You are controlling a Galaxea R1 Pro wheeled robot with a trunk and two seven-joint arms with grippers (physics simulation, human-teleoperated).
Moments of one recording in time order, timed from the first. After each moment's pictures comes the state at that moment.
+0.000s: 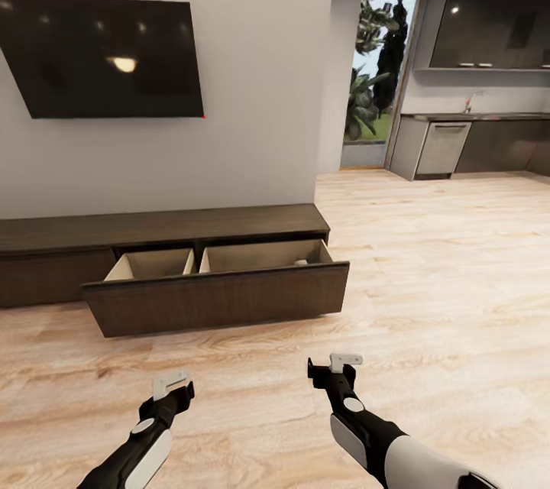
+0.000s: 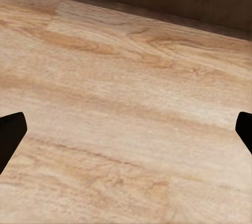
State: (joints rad) left arm -0.42 0.11 -0.39 -0.68 0.66 -0.03 0.36; right arm -0.67 0.06 0.86 -0.29 -0.81 -0.30 -0.27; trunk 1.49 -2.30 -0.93
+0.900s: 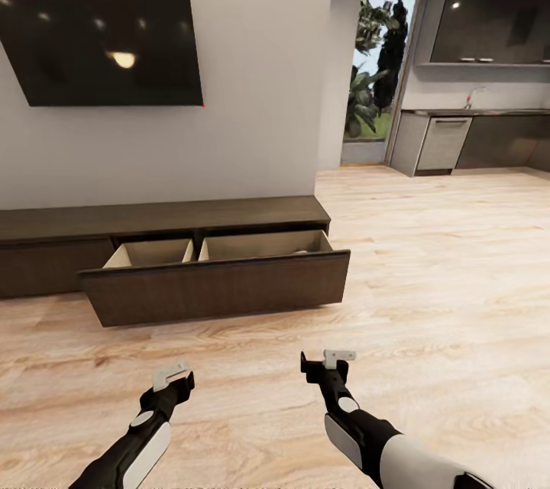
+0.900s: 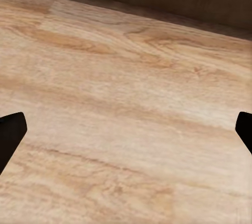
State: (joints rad) left arm -0.42 0.13 -0.39 -0.73 0.66 -0.03 0.36; right arm -0.67 0.08 0.89 -0.30 -0.80 -0.37 -0.26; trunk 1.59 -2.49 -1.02
